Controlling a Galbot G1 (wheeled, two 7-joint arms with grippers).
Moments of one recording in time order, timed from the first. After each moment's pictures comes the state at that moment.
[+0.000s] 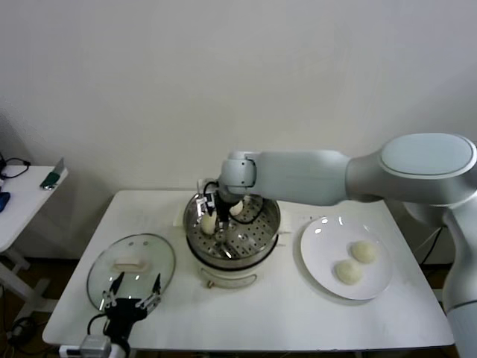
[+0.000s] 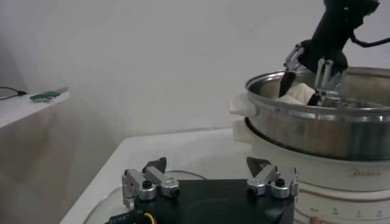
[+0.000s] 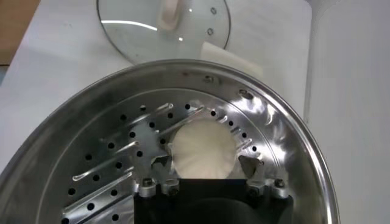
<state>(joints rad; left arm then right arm) 1.78 -1.43 -0.63 -2.21 -0.08 0.22 -0.03 0.60 1.40 -1.54 1.20 0.83 -0.49 -0.61</state>
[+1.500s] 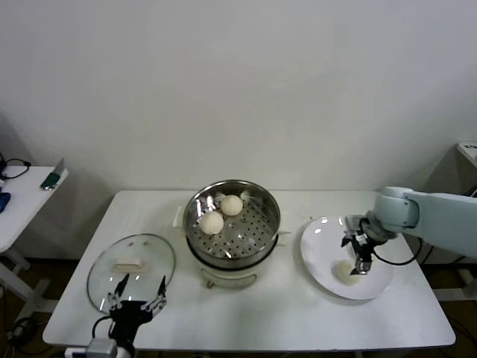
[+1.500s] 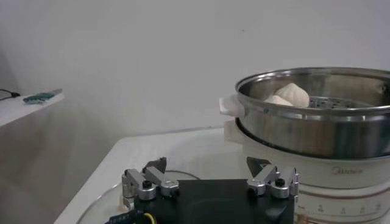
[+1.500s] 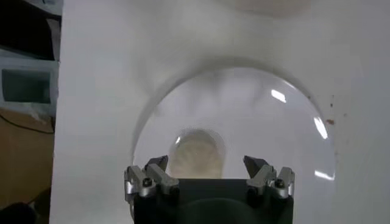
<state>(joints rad) 1.80 -1.46 -0.60 -2.23 -0.04 0.23 -0.02 0.55 0.60 -1.66 1.49 0.41 -0.37 -0.79</state>
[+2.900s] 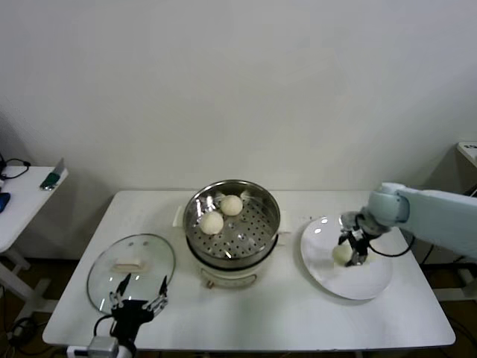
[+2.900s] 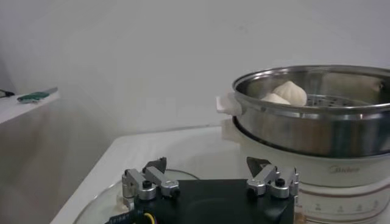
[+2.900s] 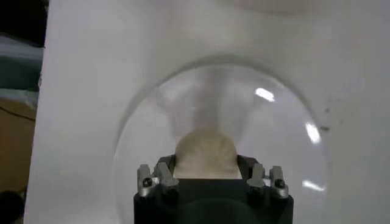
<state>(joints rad) 1.79 -1.45 -0.59 -2.23 -0.03 0.24 -0.02 0.67 0.69 -1.64 1.43 0.38 -0.24 -0.93</state>
